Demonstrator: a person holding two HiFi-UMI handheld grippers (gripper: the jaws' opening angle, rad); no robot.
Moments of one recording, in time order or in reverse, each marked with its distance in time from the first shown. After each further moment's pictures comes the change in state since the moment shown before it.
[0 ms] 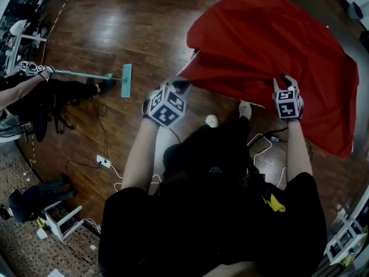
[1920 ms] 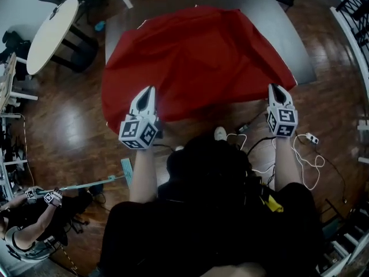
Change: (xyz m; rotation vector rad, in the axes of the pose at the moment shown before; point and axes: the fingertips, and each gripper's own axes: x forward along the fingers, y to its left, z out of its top) left arm -0.002 -0.129 0.294 -0.365 -0.809 -0.173; right arm -0.314 -0.195 -0.229 0.616 -0.320 -0.514
